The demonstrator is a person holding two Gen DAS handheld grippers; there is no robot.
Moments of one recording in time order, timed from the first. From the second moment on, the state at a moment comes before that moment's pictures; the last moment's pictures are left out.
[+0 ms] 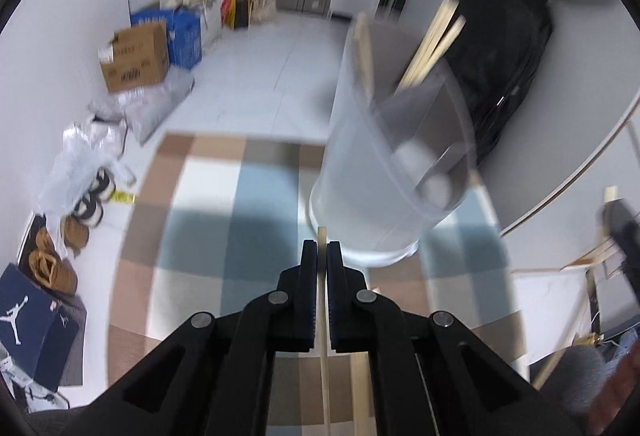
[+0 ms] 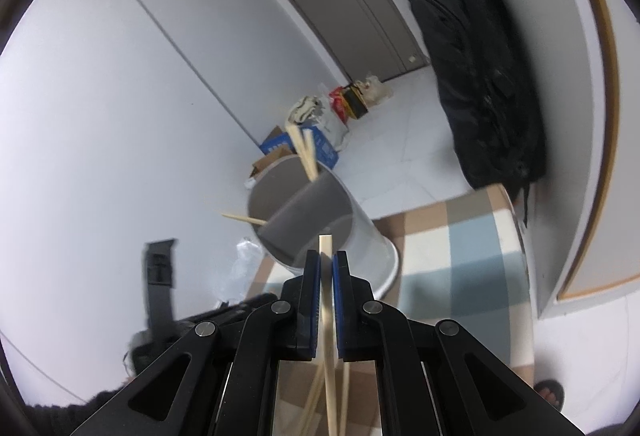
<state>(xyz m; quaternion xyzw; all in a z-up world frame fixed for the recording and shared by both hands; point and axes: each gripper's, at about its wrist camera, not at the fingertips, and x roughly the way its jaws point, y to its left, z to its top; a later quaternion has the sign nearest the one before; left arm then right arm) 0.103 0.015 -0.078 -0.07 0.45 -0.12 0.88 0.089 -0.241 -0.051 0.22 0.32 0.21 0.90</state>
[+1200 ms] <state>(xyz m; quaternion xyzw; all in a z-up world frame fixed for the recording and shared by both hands) 0.178 0.029 0.064 -0.09 0.27 -0.14 0.95 0.232 -0.172 0.066 0.17 0.18 0.24 0.94</state>
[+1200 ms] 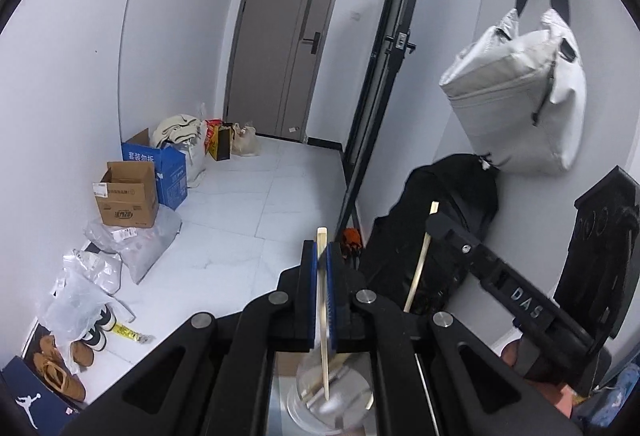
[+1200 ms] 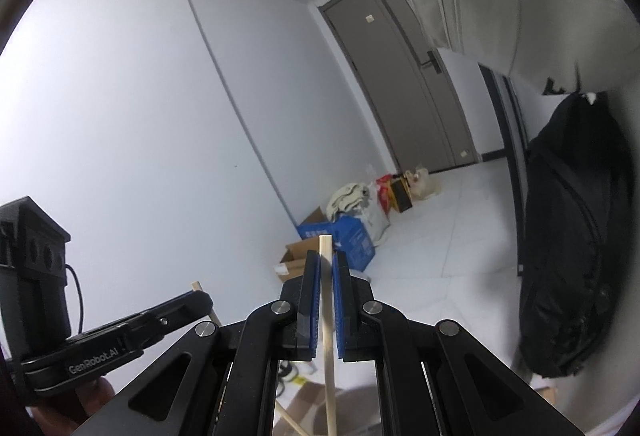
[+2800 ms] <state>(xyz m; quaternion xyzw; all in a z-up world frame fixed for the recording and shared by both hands) 0.150 0.028 0.031 -0.09 0.30 -0.18 0.93 0.164 -0.192 0.018 0.16 0.20 0.24 0.94</state>
